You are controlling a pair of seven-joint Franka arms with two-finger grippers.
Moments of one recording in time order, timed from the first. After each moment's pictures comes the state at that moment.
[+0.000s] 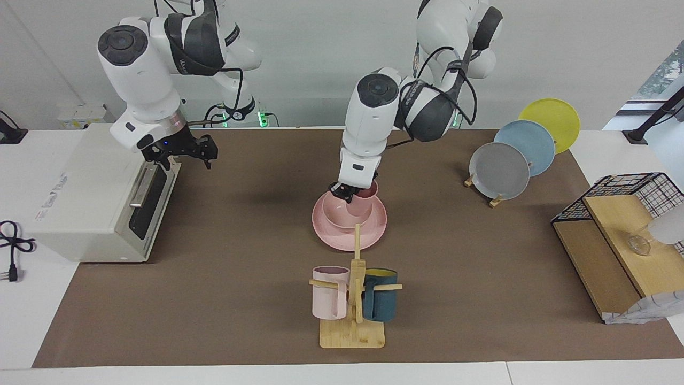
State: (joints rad) left arm -0.59 0.57 -0.12 -1.27 -0.04 1.84 -1.15; right arm 0.03 0.04 0.03 -1.71 -0.08 1.61 0.00
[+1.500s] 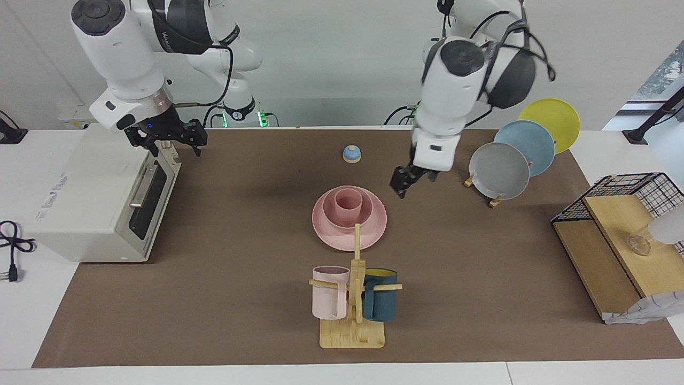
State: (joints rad) left arm -0.33 0.25 -0.08 -1.34 0.01 1.59 -0.81; right arm 0.01 0.02 0.03 -1.61 -0.07 1.52 0.00
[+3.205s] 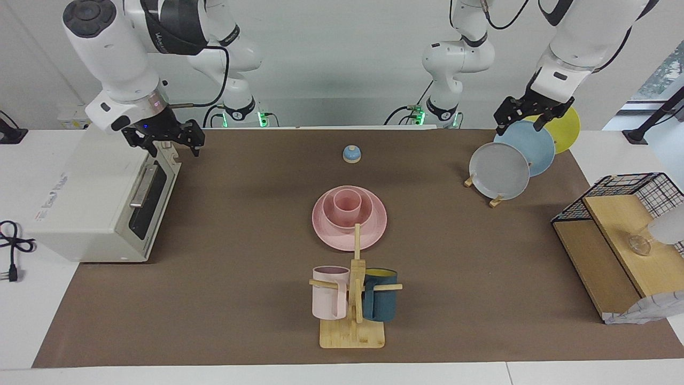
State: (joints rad) left arm -0.02 -0.05 -0.11 -1.57 -0.01 1.44 -0.17; right arm 0.01 0.03 0.02 -1.61 -0.06 1.52 0.00
